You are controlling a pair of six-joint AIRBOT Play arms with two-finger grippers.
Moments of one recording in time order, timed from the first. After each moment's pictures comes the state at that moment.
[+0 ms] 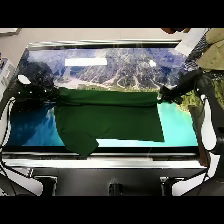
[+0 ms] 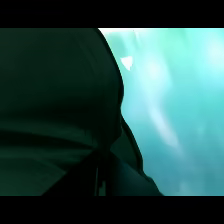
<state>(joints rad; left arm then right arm) 0.16 -1.84 1.61 1.12 -1.21 -1.34 -0.14 -1.79 1.63 1.90 -1.33 -1.39</state>
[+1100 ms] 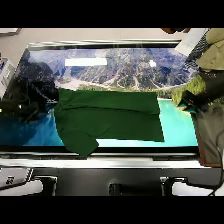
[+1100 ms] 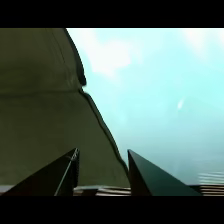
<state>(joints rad) 0.42 -1.39 1.11 1.03 -1.38 -1.43 -0.38 -1.48 1.43 1.94 -1.50 -1.56</state>
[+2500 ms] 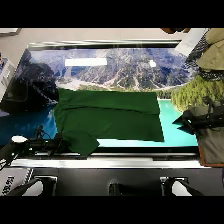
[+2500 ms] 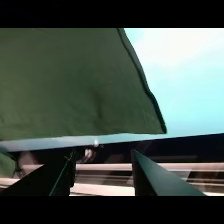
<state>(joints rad) 0.29 -1.10 0.33 0.68 -1.04 -1.41 -0.50 -1.19 0.95 2.11 -1.46 -1.69</state>
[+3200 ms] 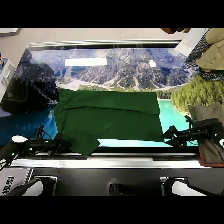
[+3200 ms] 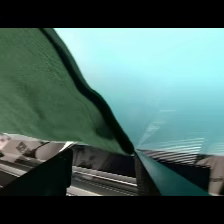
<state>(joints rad) 0.29 -1.10 0.33 0.68 -1.06 -1.38 -0.50 -1.36 0.71 2.17 -1.29 -1.83</state>
